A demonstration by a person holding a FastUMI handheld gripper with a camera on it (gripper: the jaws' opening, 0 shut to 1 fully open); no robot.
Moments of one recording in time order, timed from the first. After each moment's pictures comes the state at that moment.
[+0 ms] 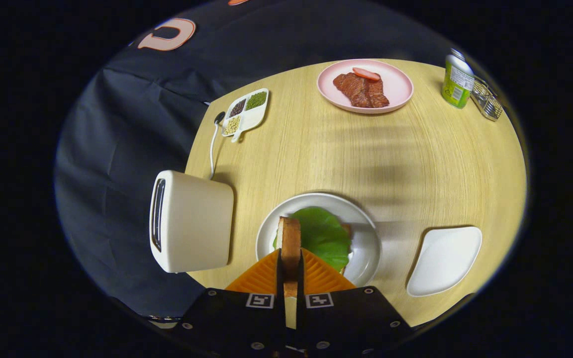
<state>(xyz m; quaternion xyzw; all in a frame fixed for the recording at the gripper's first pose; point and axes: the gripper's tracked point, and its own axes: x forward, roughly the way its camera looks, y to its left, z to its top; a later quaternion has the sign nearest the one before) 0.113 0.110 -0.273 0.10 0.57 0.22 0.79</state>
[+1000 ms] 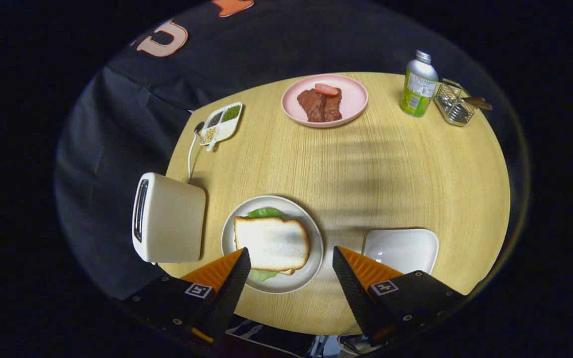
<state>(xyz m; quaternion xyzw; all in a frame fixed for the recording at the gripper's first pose) 0.113 0.041 -0.225 0.06 0.52 0.18 0.83</state>
